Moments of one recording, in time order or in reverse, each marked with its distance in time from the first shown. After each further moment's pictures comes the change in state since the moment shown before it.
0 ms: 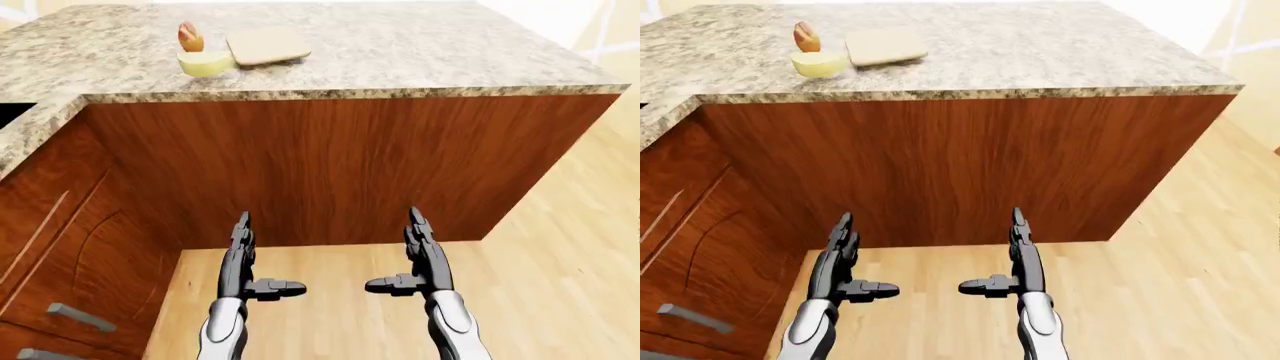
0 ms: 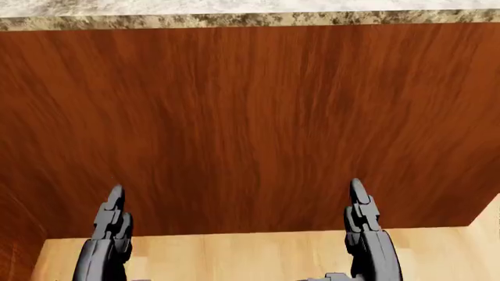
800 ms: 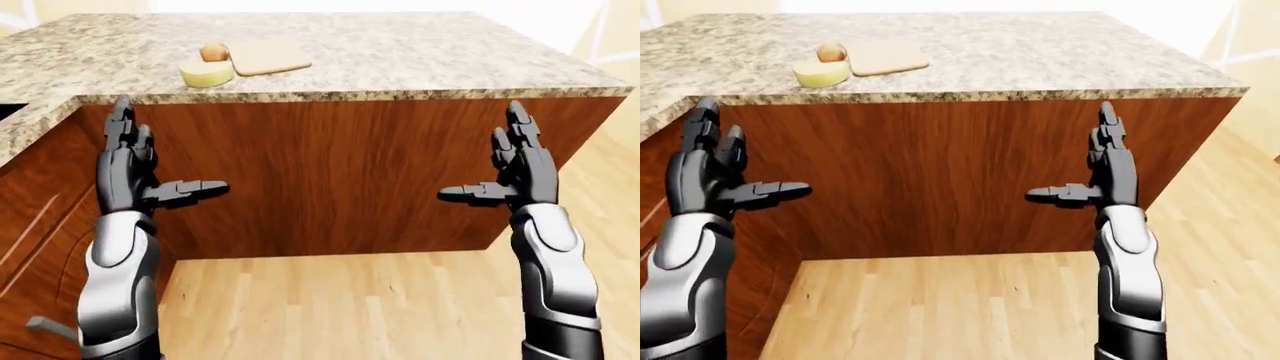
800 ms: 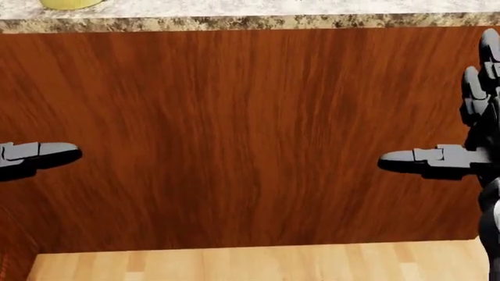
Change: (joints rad) left arm -0.369 0.285 0.298 -0.334 -0.147 0.343 0.061; right arm -0.369 -0.309 -0.284 -0.183 0.093 0.245 0.044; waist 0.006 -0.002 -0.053
